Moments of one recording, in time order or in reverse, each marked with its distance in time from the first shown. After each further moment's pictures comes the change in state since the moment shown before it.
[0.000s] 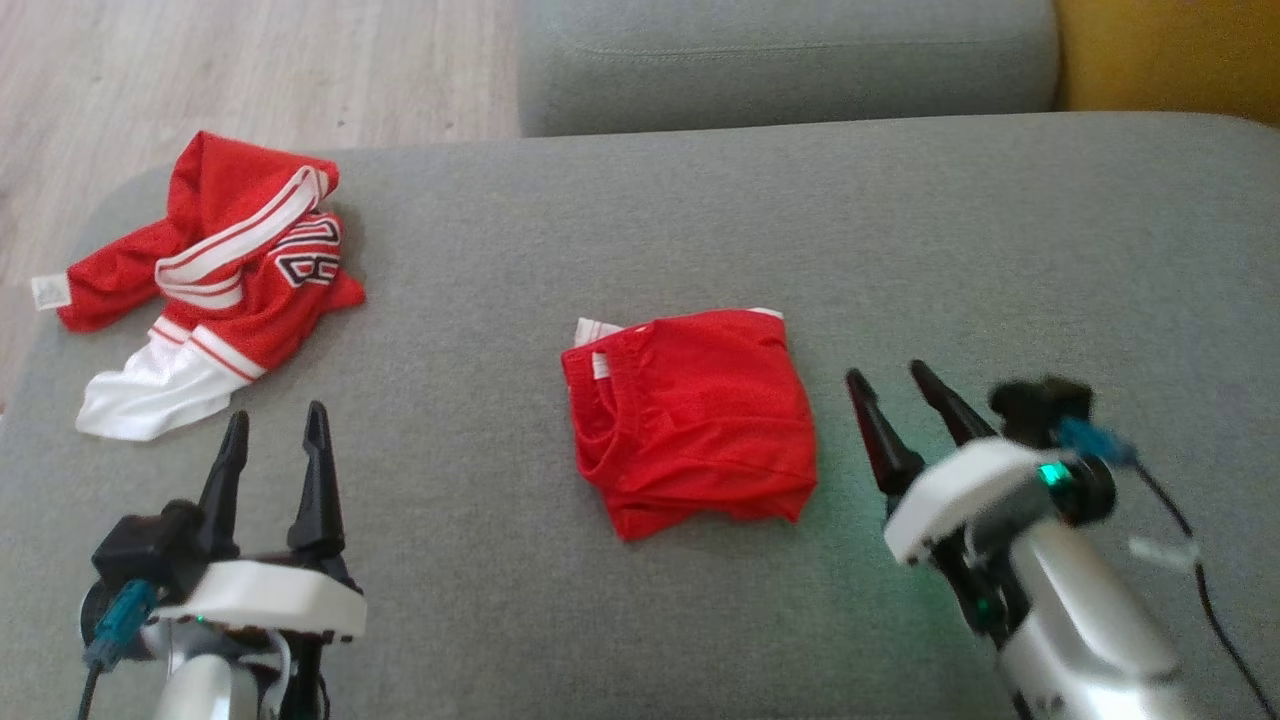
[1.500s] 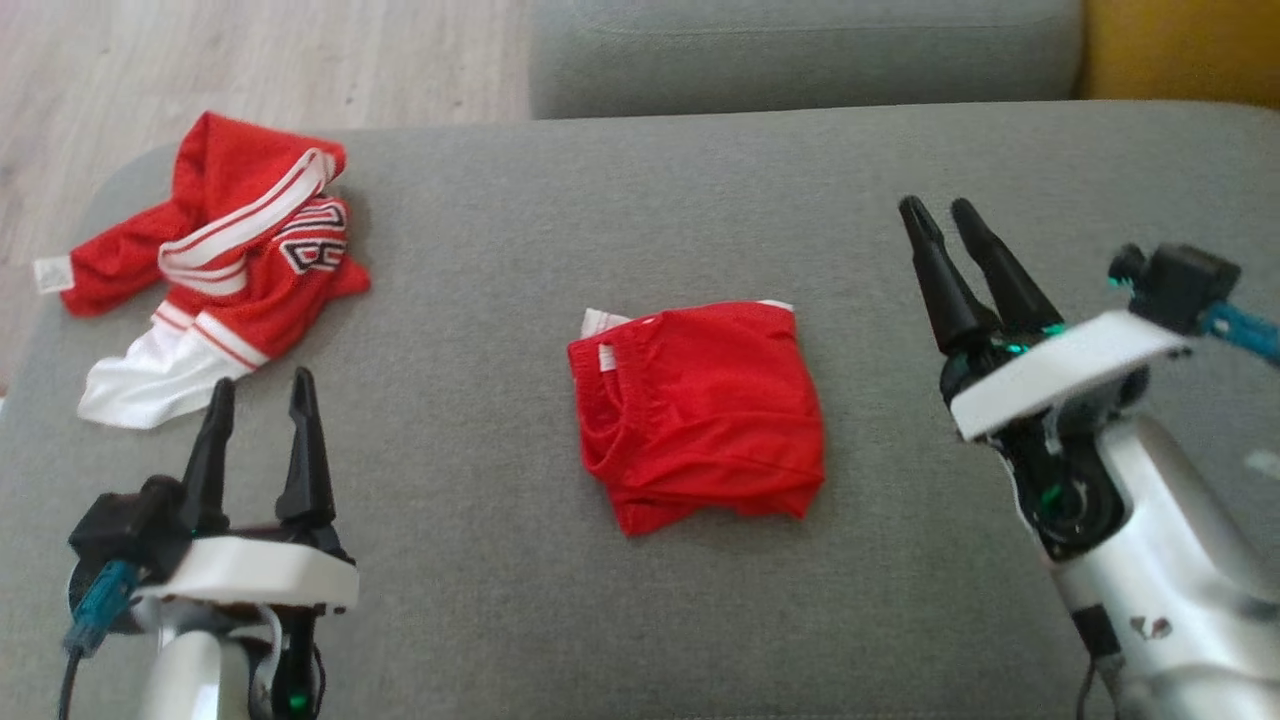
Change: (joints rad) left arm -0.032 0.000 -0.001 -0.036 -0.030 0.009 0.000; right arm -0.126 -0.129 0.078 -0.272 0.495 0.000 0.105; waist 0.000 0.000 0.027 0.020
